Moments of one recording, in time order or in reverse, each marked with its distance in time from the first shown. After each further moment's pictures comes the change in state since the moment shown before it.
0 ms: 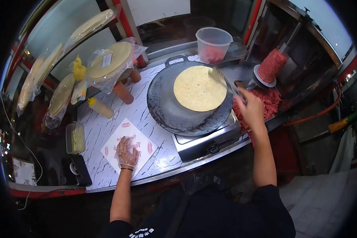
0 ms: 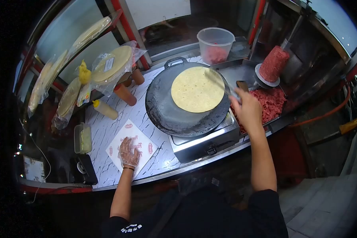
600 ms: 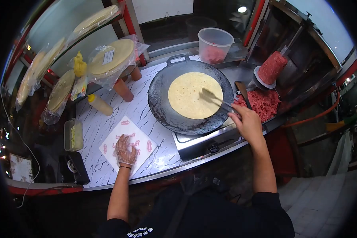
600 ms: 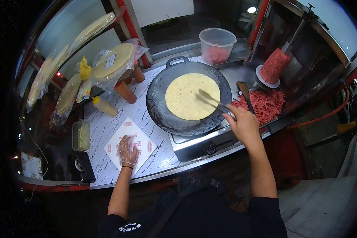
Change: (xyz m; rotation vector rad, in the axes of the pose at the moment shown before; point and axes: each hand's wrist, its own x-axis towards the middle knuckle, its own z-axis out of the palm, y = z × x) left_hand 0.001 0.001 0.000 -0.042 0.025 -0.026; right_hand -0.032 -0.030 -0.011 -0.038 -0.161 -0.059
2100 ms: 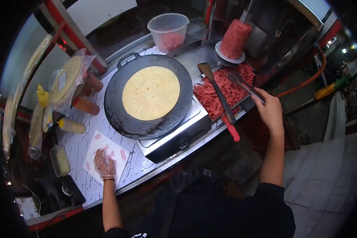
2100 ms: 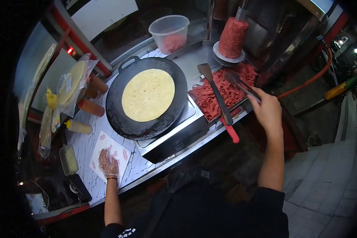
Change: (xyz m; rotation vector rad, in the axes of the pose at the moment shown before) left_hand -0.002 -0.011 0.003 0.183 -0.109 -0.020; right_hand -0.054 0.110 -0.110 -0.148 0.099 0.472
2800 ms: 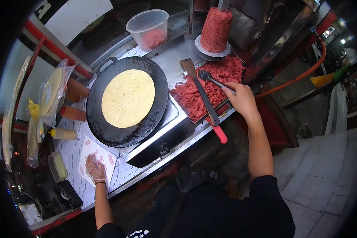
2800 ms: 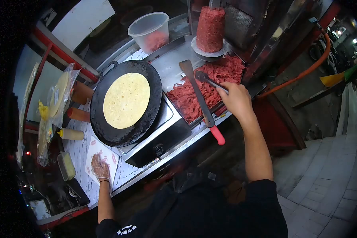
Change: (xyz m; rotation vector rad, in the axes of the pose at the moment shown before) left_hand 0.001 -0.001 0.002 0.141 -0.008 -0.039; right_hand 0.038 0.038 0.063 0.128 -0.098 -0.025
